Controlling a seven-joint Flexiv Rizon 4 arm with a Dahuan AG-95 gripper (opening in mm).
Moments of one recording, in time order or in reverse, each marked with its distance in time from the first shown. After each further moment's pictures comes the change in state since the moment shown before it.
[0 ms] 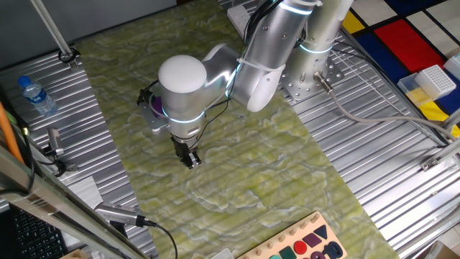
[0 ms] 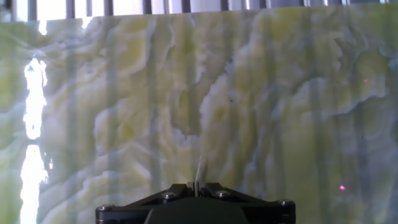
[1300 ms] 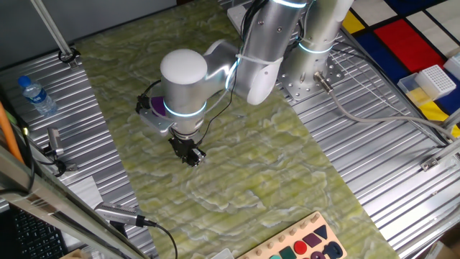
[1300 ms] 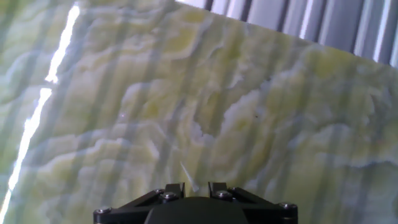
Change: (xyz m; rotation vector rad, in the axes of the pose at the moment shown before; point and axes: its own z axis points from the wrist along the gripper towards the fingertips) arm 0.005 -0.001 0.004 -0.063 -0.039 -0.362
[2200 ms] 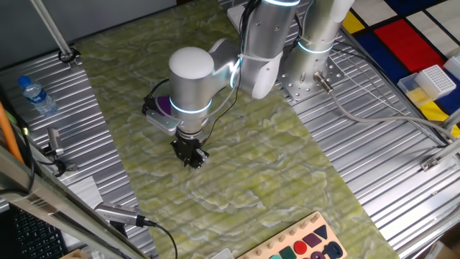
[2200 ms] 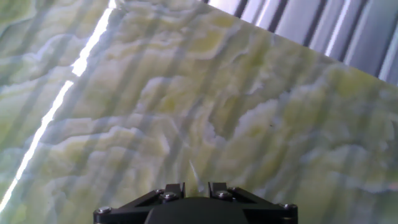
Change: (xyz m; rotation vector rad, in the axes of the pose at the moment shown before) arm 0.001 0.007 0.011 -0.010 -0.050 -0.071
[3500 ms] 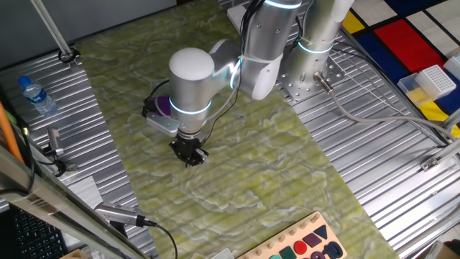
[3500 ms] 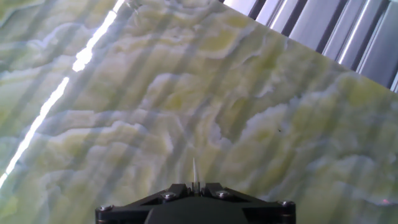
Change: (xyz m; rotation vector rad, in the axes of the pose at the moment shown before) arm 0.001 -0.009 -0.003 0.027 0.020 -0.098
